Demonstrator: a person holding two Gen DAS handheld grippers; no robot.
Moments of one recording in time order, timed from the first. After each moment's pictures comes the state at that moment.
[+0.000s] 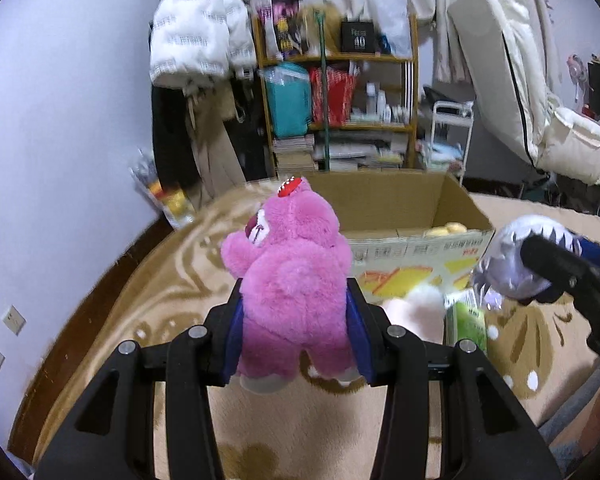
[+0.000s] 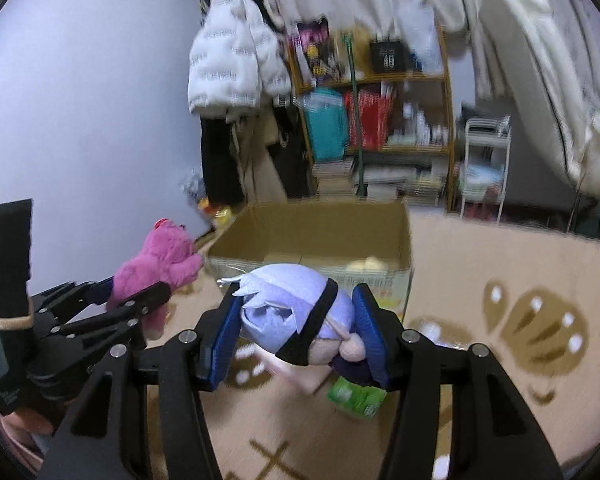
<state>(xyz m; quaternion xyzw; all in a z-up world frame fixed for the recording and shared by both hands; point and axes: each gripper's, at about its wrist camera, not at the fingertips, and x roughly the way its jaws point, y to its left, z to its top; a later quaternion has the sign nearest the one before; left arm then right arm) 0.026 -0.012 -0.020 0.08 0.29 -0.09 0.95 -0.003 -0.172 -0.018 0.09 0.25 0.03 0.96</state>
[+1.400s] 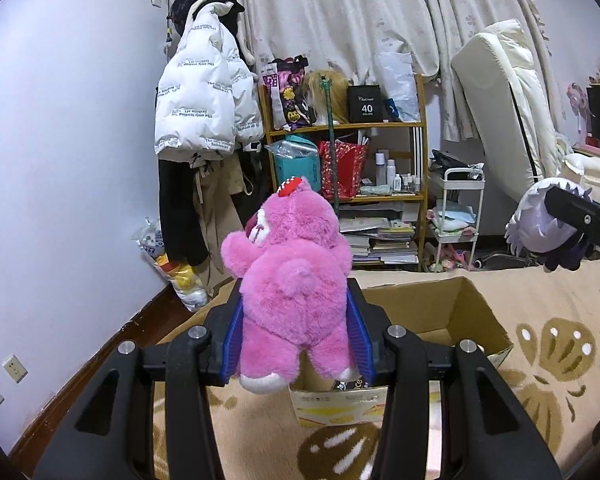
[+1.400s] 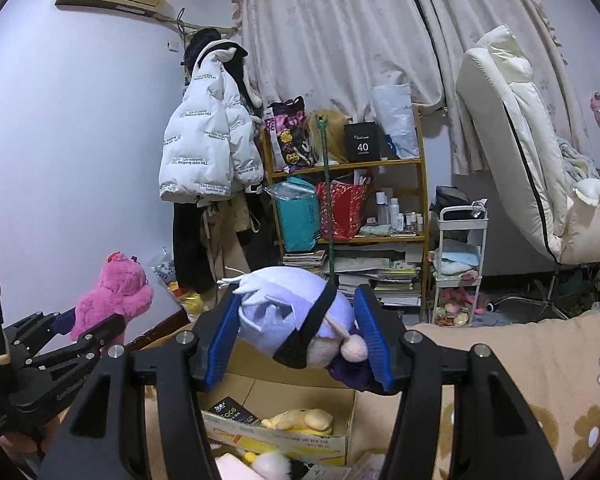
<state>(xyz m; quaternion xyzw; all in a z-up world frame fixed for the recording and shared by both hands) 0.096 -0.034 0.035 0.08 0.18 -0.08 0.98 0.057 -0.225 0.048 0.08 0.13 -0.02 0.99</state>
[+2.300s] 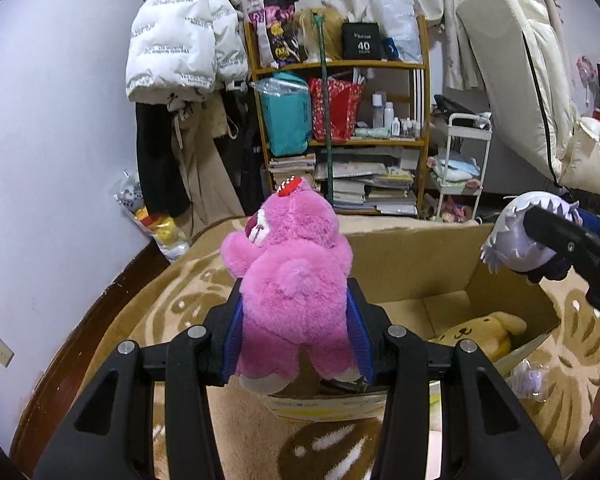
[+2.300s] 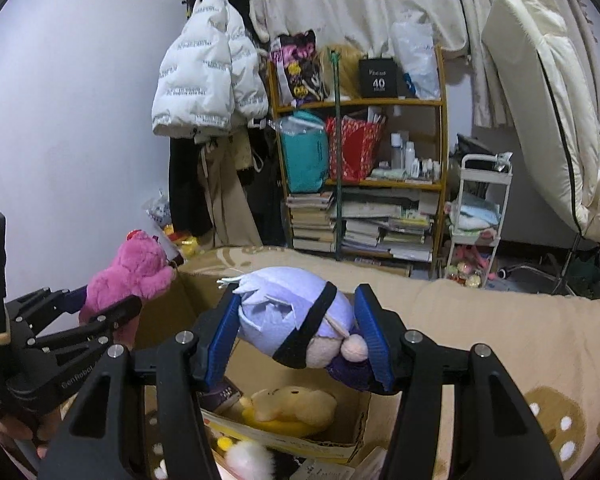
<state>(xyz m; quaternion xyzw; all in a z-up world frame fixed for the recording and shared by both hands) 0.165 -0.054 -0.037 0.08 0.28 -0.09 0.95 0.132 -0.234 -0.028 0.06 0.23 0.01 0.97</state>
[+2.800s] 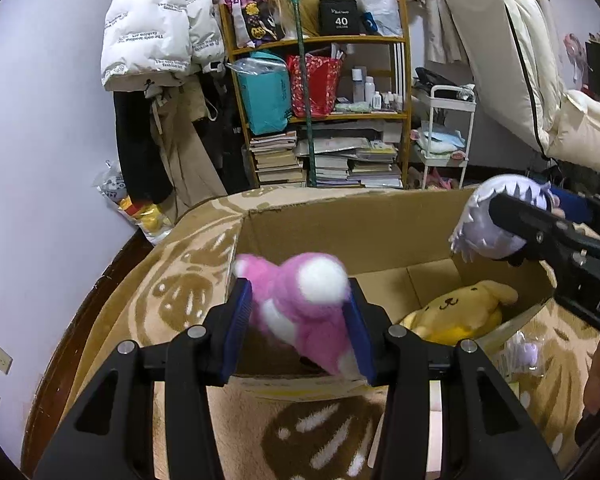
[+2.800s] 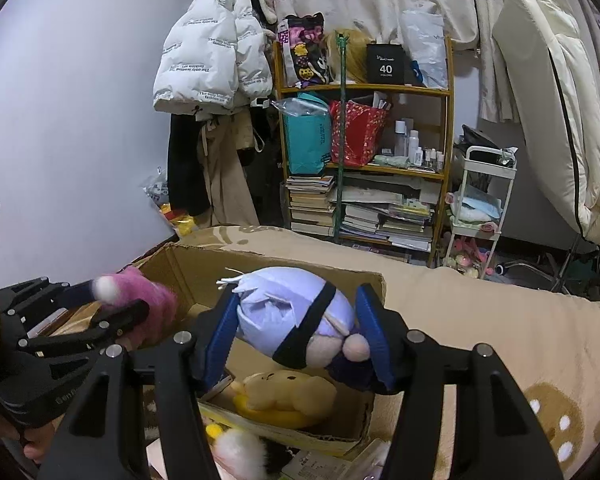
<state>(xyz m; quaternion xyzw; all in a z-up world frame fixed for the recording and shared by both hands) 0.162 -0.069 -0.052 0.11 0.31 -0.11 0.94 0.136 -0.227 -0.043 0.04 0.25 0.01 0.97</state>
